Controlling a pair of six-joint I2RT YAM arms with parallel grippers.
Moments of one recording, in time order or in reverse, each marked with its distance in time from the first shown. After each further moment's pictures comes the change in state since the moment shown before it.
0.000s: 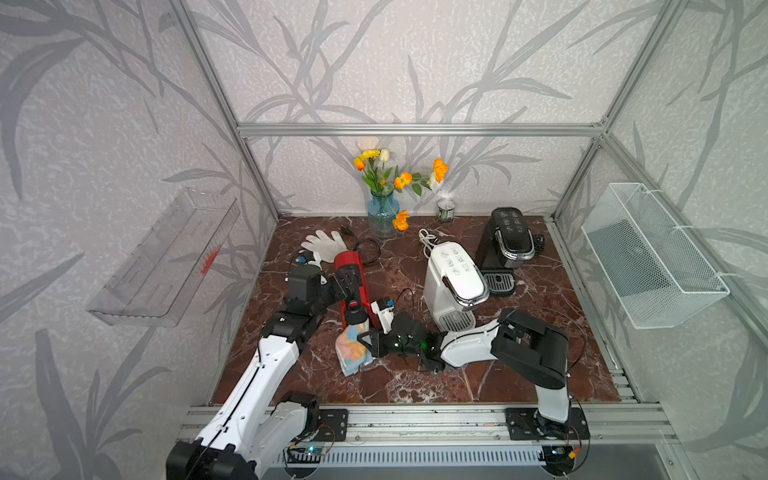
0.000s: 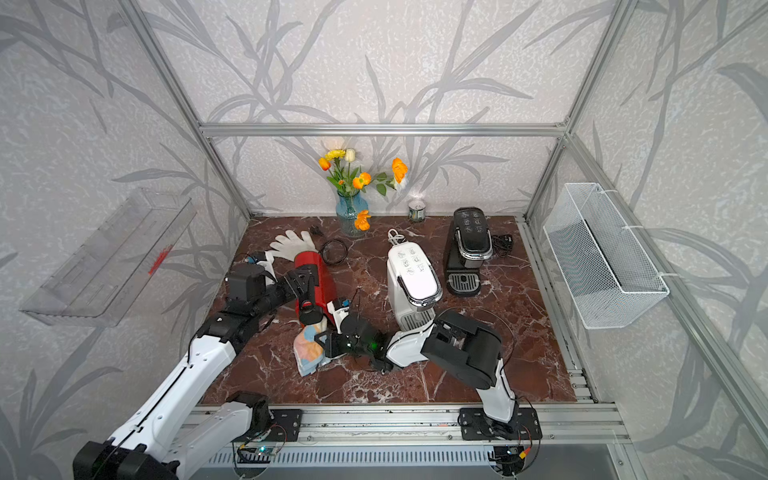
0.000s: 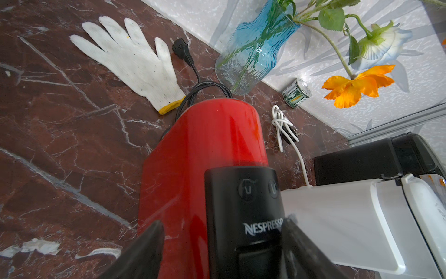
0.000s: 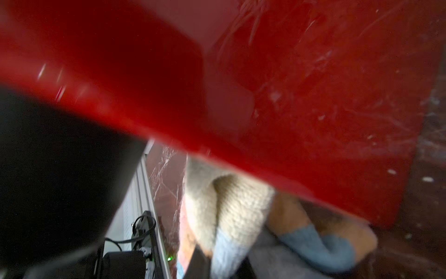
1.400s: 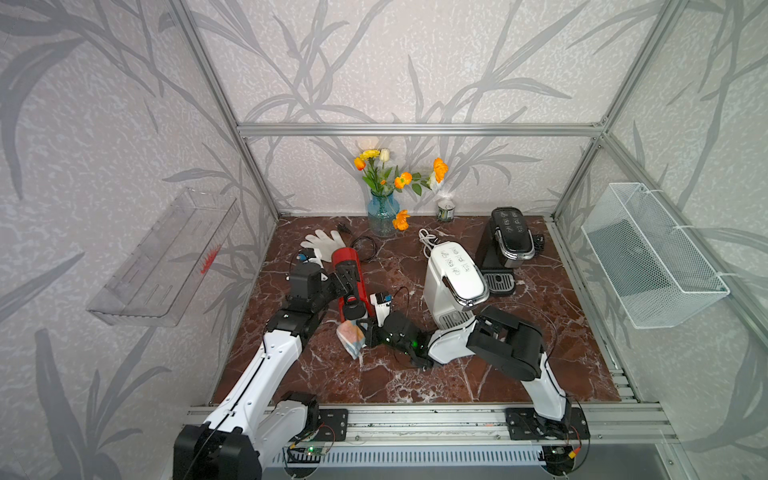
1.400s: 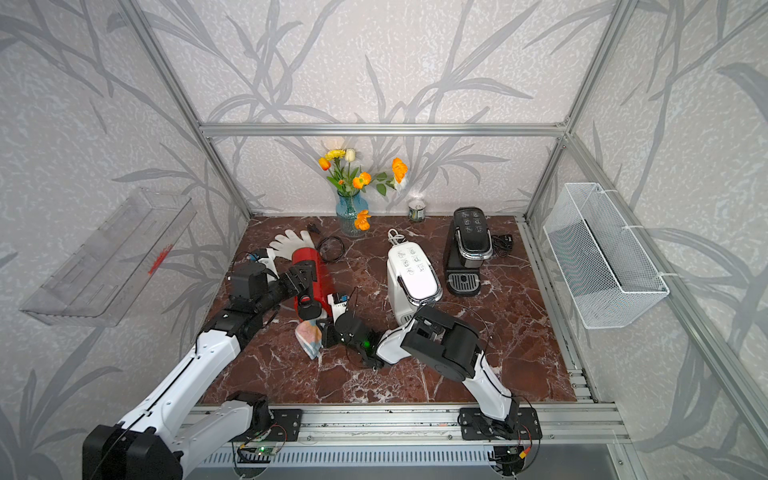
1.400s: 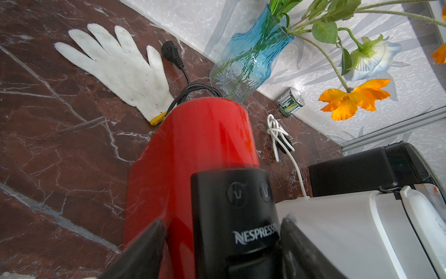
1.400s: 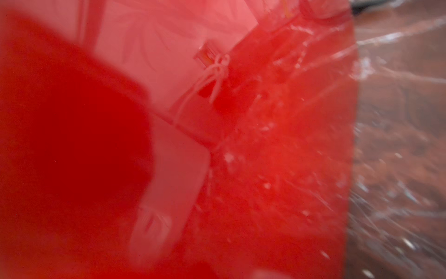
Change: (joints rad) left arm 0.010 0.061 -0.027 0.129 0.032 0.000; right arm -0.028 0.152 0.085 0.089 0.212 -0.127
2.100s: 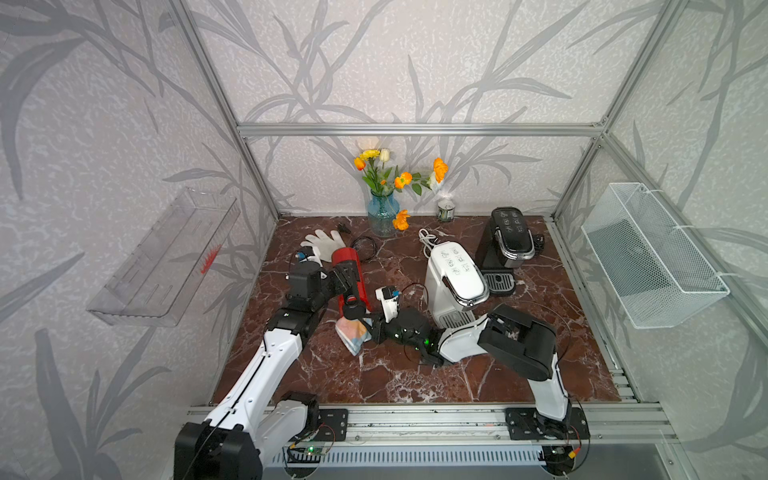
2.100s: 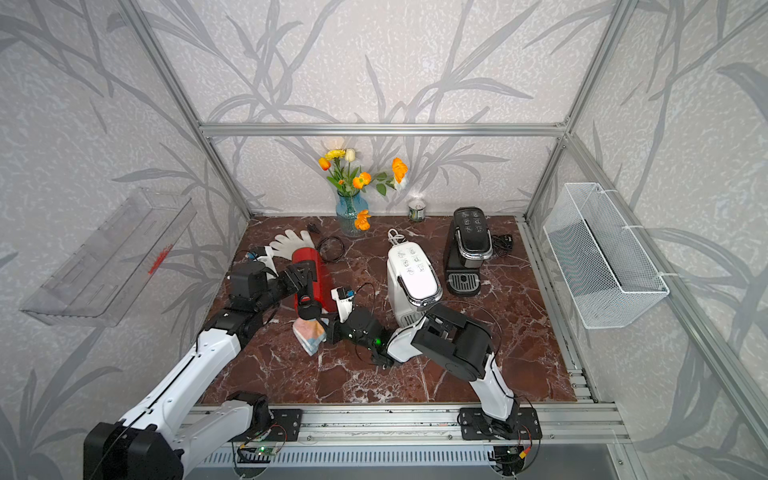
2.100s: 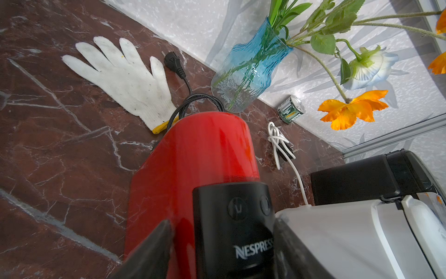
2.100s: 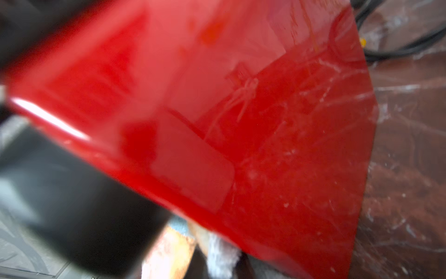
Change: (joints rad) left arm 0.003 0.011 0.003 0.030 -0.019 0.003; right arm -0.037 -0.094 -0.089 0.171 -0.123 -0.061
